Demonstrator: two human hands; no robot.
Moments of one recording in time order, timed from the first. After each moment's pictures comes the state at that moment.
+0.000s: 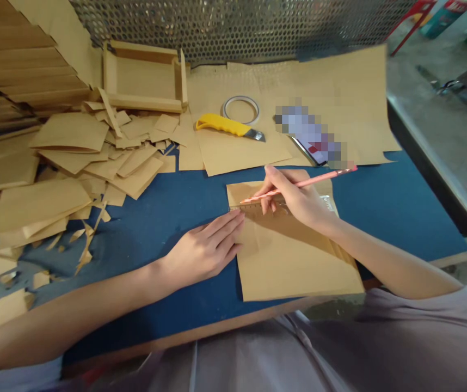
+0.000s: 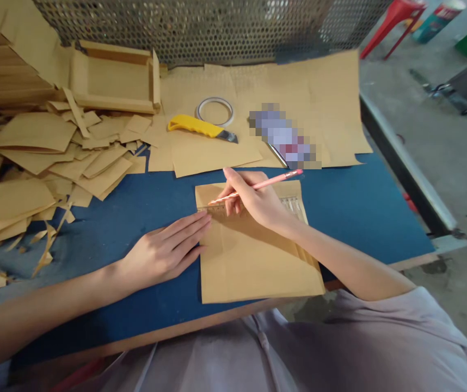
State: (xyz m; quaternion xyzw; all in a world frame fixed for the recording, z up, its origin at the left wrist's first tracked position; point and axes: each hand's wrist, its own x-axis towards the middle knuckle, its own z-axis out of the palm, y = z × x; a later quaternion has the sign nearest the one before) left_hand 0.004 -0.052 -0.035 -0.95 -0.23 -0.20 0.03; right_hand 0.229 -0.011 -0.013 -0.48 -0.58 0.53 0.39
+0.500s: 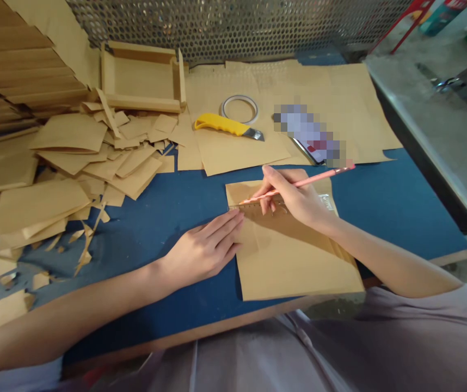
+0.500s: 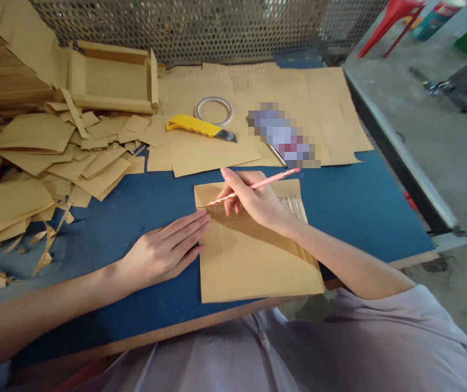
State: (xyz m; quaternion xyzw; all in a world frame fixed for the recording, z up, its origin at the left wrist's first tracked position) left_hand 0.006 -0.051 -0.035 -0.95 -0.22 -0.20 0.05; right_hand 0.229 -0.011 -0.015 -0.48 -0.59 0.53 0.38
